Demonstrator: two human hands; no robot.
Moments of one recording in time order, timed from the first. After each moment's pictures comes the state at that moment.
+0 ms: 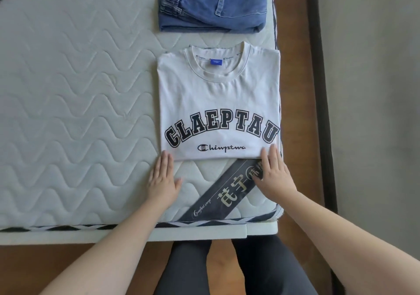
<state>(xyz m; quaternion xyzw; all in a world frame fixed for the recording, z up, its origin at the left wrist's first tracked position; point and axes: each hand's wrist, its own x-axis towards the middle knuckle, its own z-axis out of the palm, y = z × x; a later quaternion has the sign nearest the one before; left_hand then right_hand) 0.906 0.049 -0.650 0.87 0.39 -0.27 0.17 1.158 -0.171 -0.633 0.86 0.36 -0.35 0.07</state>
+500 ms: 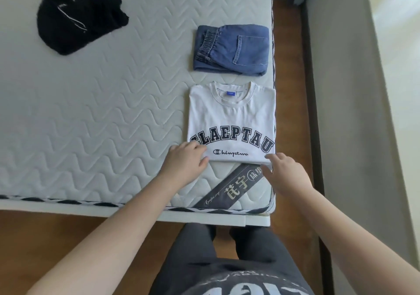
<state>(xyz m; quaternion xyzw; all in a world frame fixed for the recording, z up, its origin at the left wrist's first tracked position) 0.951 0.055 -0.396 0.94 0.29 -0.14 0.15 1.144 -0.148 -0.405 0.88 0.40 -0.26 0.04</state>
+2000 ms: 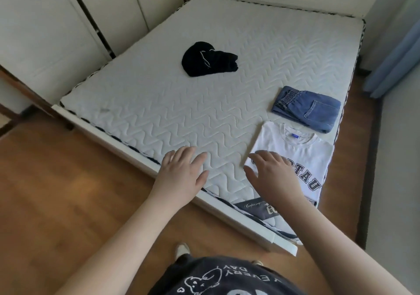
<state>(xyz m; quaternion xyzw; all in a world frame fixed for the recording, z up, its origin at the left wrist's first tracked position) 0.706 -0.076 -0.195 0.88 0.47 0.03 -0.01 0.938 -0.132 -0.225 0.74 0.66 -0.02 -0.12</state>
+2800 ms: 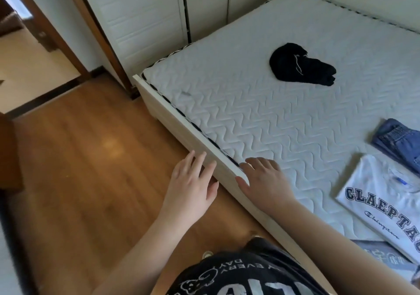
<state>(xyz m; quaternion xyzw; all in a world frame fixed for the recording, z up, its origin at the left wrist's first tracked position) 0.351 -0.019 -0.215 0.80 0.60 0.06 0.02 0.561 0.013 -0.241 0.58 0.81 0.02 -0.11</state>
